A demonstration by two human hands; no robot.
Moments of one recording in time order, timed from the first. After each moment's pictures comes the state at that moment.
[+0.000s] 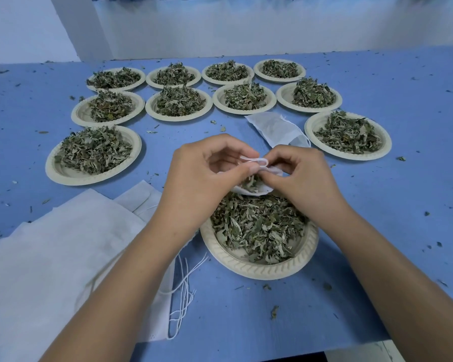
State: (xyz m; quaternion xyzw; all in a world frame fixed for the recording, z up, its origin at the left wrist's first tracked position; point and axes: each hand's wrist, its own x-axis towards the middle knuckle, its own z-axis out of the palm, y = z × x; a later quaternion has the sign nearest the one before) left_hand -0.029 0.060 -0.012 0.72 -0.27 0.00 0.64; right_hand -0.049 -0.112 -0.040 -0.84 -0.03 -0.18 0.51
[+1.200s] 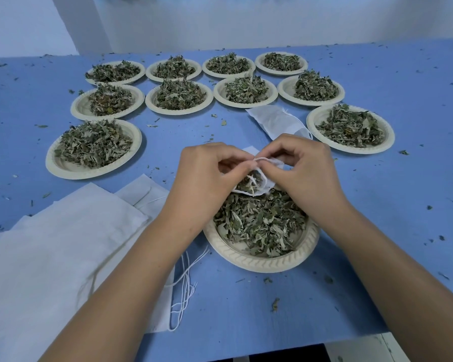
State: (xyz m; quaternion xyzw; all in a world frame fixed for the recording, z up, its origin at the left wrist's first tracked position) left_hand -0.028 0.054 -0.022 0.83 -0.26 0.09 0.50; right_hand -0.053 -0.107 -0.038 -0.84 -0.05 -0.23 0.49
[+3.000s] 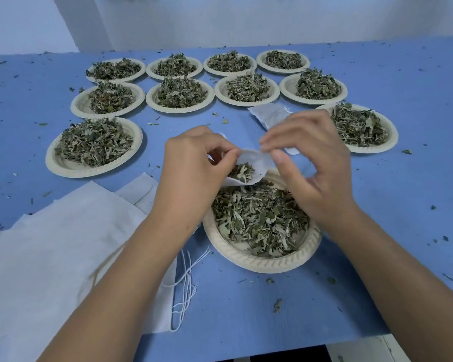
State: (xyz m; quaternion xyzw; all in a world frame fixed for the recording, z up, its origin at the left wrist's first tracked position) left_hand -0.022 0.065 -0.019 0.85 -0.23 0.18 0.44; right_hand -0.058 -0.107 -0.033 -0.83 -0.21 -0.41 0.30
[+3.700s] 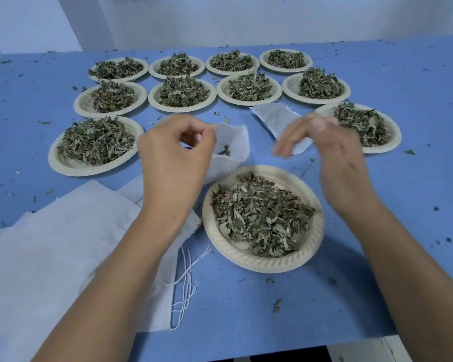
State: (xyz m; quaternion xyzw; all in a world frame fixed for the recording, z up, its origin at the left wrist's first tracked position) left_hand -0.021 0.071 -0.013 0.81 -0.13 0.23 0.53; right_hand -0.055 -0.124 -0.025 -0.81 -0.18 -0.25 0.50
